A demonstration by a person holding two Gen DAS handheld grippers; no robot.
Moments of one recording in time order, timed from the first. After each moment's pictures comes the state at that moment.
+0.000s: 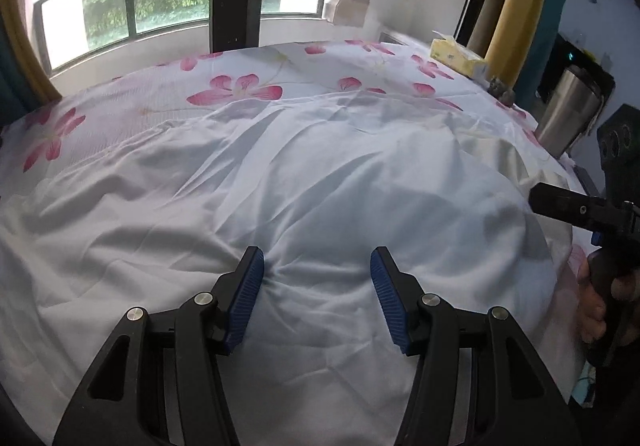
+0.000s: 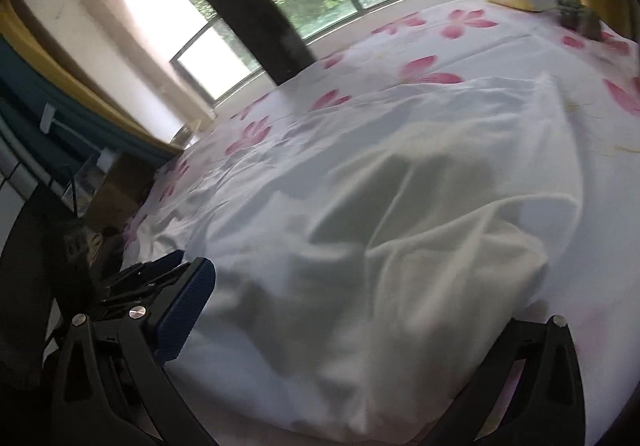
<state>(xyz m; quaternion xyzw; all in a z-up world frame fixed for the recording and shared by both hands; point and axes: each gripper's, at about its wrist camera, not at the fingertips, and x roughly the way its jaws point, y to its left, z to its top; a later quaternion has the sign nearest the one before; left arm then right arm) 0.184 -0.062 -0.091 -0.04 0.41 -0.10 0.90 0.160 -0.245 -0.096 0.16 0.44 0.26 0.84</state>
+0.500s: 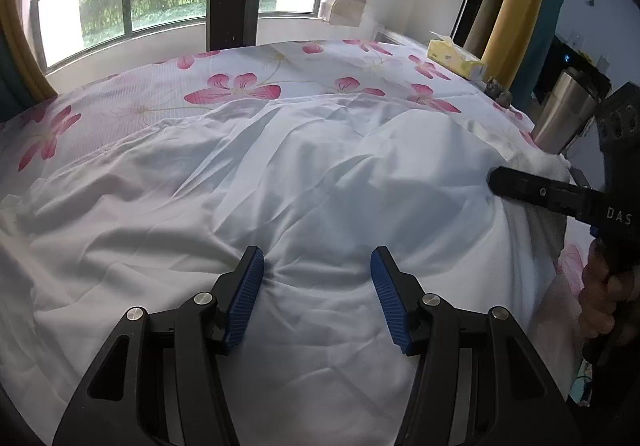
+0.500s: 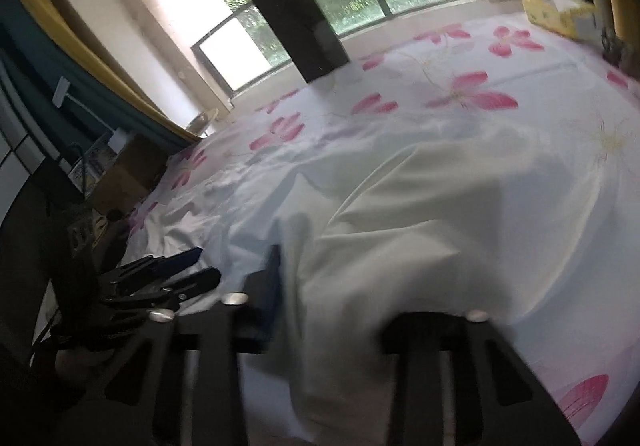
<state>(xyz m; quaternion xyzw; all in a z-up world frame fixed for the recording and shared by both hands) 0.186 -0.058 -0.091 -0.05 0.42 -0.11 0.90 0.162 -0.219 -0.078 0.12 0.42 0.30 0.85</state>
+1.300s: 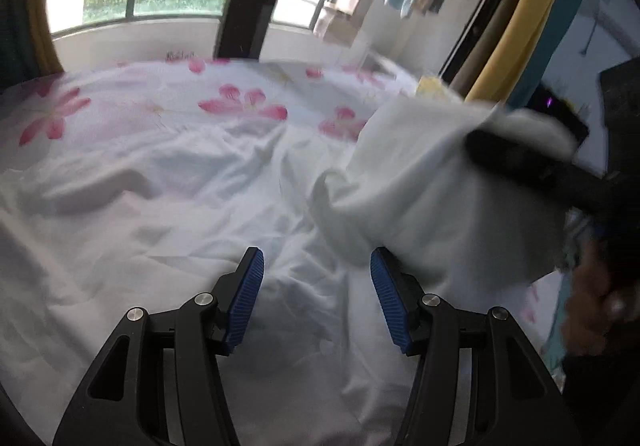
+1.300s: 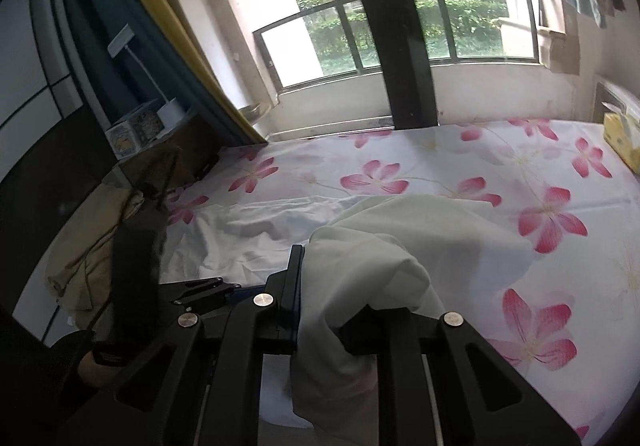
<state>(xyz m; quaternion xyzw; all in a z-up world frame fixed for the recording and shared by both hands) 0.171 -0.014 -0.067 -0.13 0.38 -0.15 0.90 0.148 -0.125 -0.010 0.03 0.37 0.37 0.85</state>
